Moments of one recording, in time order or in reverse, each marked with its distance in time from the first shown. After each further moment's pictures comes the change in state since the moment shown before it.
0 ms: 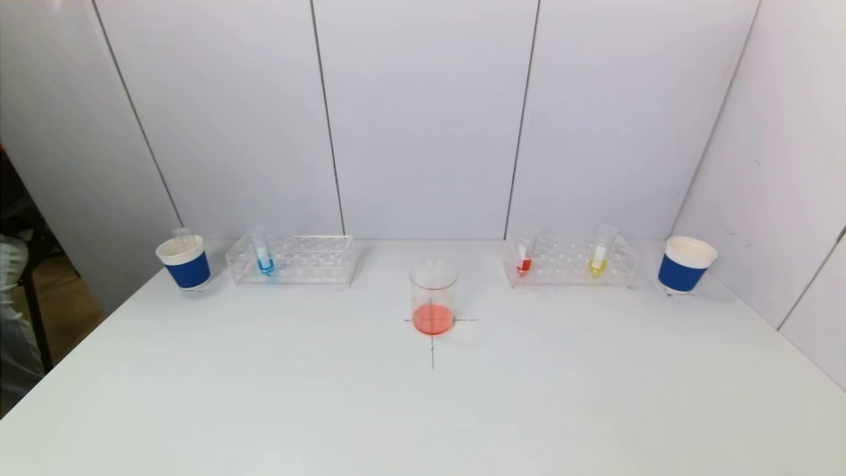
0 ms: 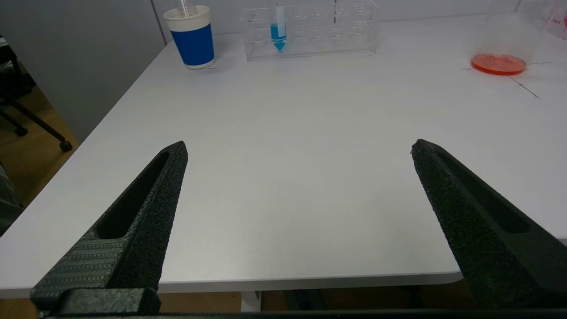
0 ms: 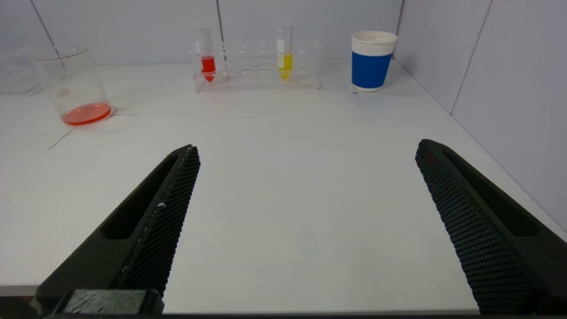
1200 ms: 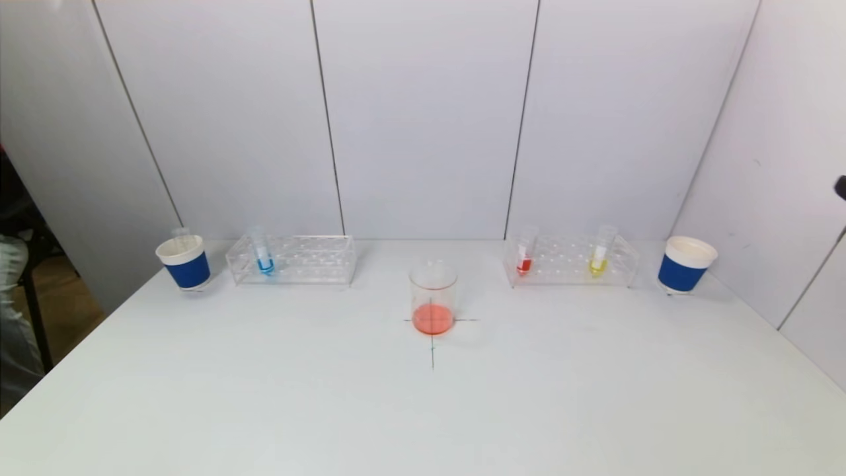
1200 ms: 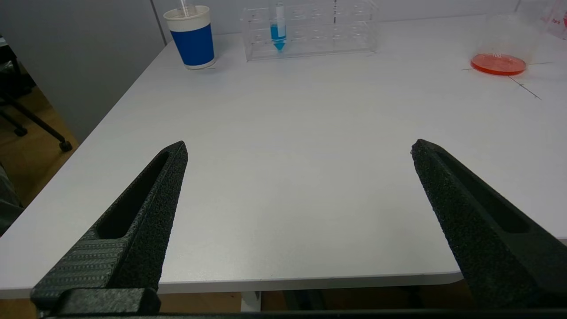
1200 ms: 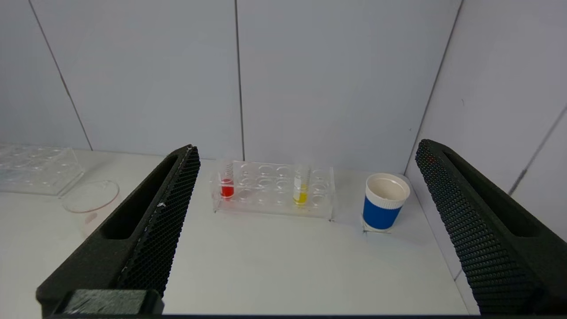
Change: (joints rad) left arm 0.000 0.000 0.000 0.000 0.000 0.000; right arm 0.026 0.924 -0.656 -0.296 0.055 -0.051
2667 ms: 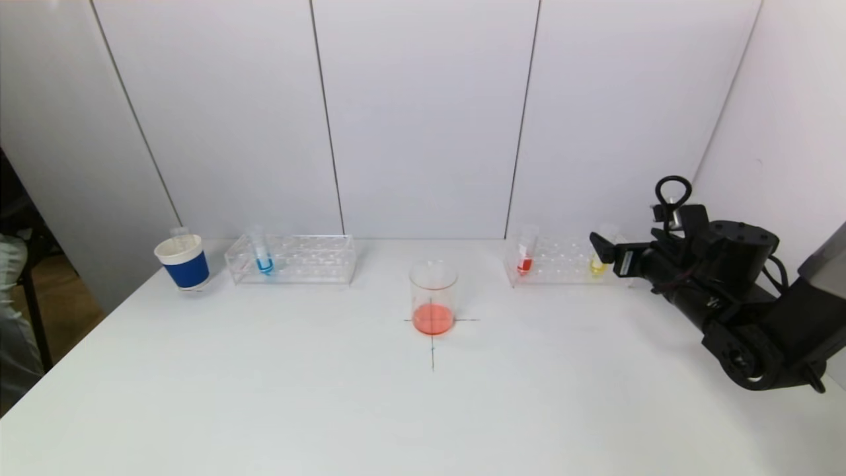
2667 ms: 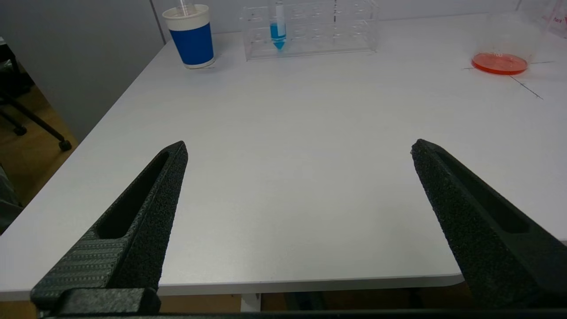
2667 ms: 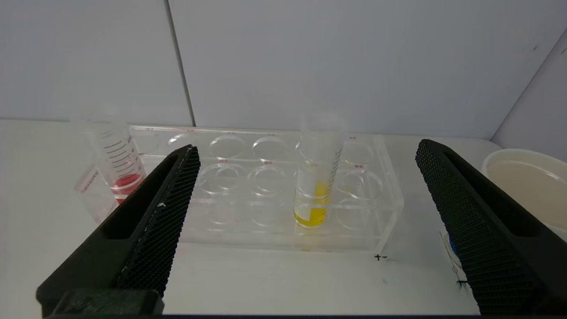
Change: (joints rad) left arm 0.000 0.000 0.000 0.000 0.000 0.000; right arm 0.032 1.202 -0.044 -1.023 -0.093 0.002
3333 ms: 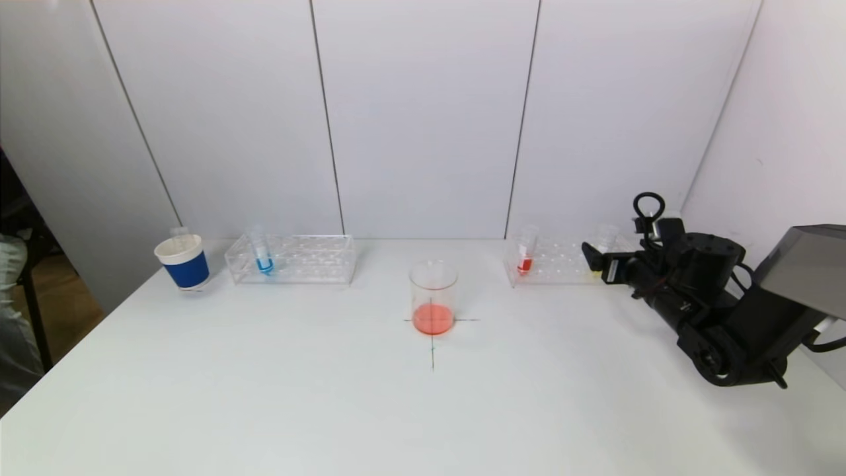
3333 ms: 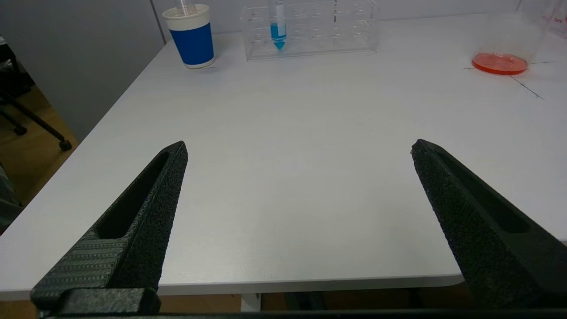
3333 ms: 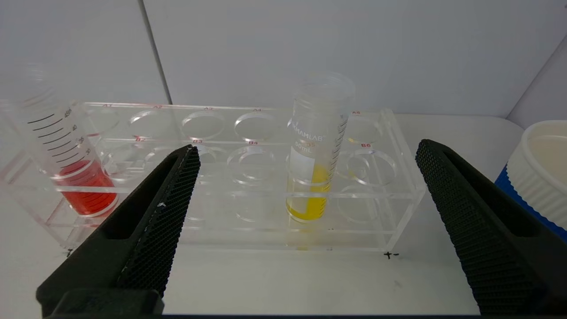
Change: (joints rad) left arm 0.000 0.000 0.000 0.000 0.000 0.000; right arm -0.006 0.137 -0.078 -0.031 -0.026 0.001
